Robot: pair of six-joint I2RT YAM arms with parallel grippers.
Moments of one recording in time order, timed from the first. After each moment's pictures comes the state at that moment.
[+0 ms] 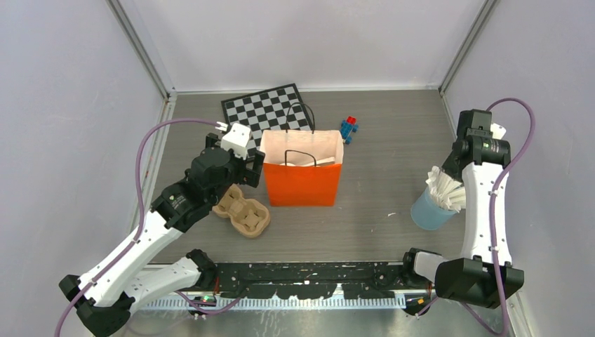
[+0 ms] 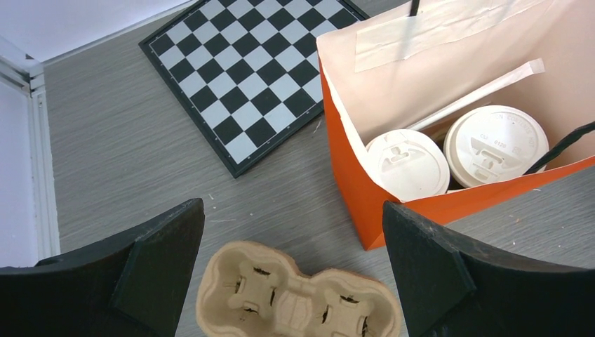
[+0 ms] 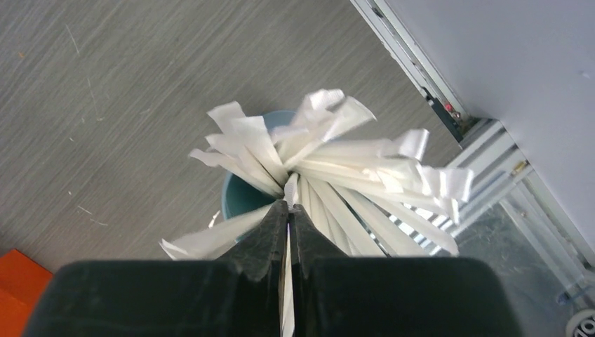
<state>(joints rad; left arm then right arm) -0.73 0.86 1.02 -0.53 -0.41 -0.02 -0.24 1.17 1.32 -1.18 0.36 0.39</state>
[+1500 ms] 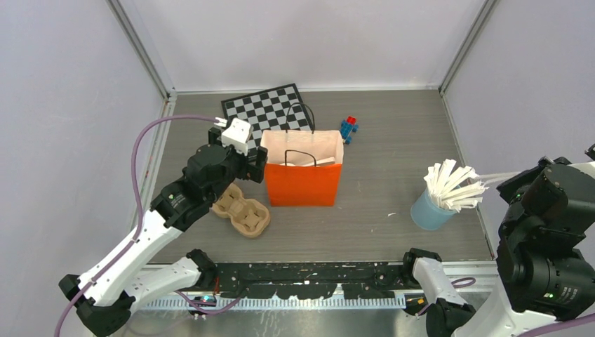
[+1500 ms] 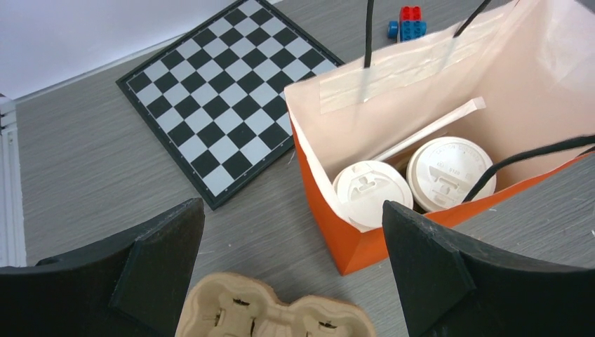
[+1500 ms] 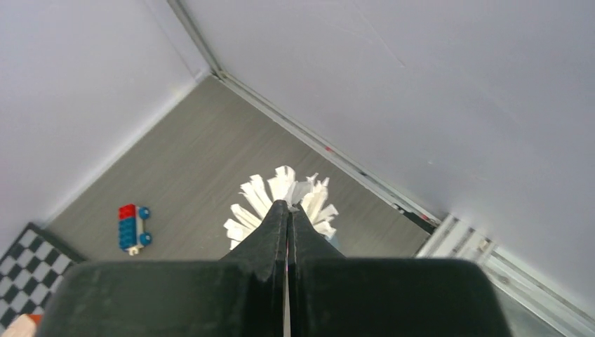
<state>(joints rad) -0.73 0.86 1.02 -0.44 -0.34 -0.02 -0.24 0.91 2.05 -1.46 0.52 0.37</state>
